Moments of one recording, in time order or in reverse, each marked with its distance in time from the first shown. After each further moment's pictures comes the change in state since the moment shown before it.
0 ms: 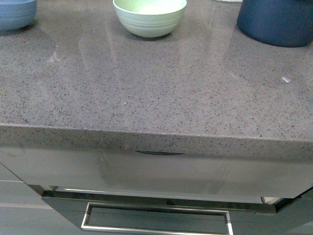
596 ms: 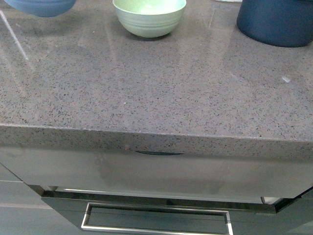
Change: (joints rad) left arm -0.163 -0.135 -0.116 0.041 0.025 -0.038; right arm 0.000 0.000 0.000 0.000 0.000 0.000
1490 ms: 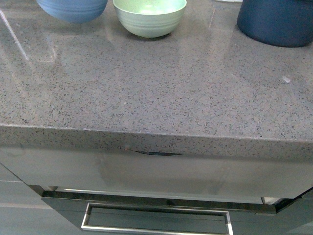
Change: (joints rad) left arm -0.089 0.106 0.082 0.035 -0.026 -0.015; right arm 0.000 0.000 0.000 0.000 0.000 0.000
